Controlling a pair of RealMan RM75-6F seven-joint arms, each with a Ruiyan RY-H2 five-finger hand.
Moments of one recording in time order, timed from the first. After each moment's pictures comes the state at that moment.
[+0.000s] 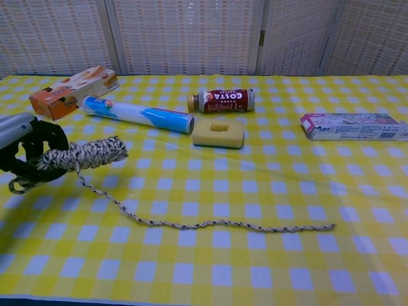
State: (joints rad) left arm -0.42 -1.55 -0.12 -1.45 1.29 1.21 0.11; right arm 0.12 -1.08 0.03 -1.64 -1.63 1.45 0.09
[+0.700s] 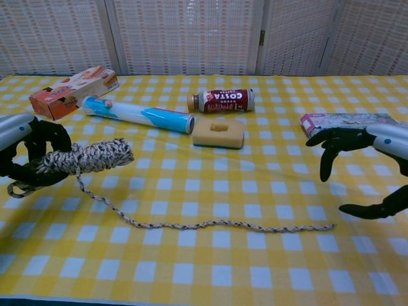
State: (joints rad) left arm -0.39 -1.54 -0.08 -1.47 1.38 1.26 0.12; right arm 0.35 -1.35 0.03 -1.73 -1.55 1.06 -0.04
